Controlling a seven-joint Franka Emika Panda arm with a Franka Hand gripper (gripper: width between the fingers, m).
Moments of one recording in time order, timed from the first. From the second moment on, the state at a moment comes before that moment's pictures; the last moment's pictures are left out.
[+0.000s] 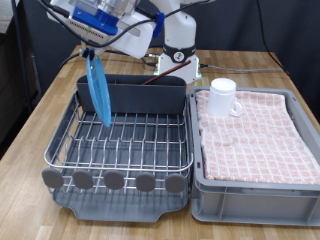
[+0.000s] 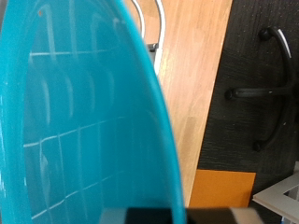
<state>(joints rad) 0.15 -0.04 -0.44 -2.24 -0.70 2.40 0.75</state>
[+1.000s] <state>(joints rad) 0.15 0.07 -0.47 -2.26 -0.89 2.52 0.89</state>
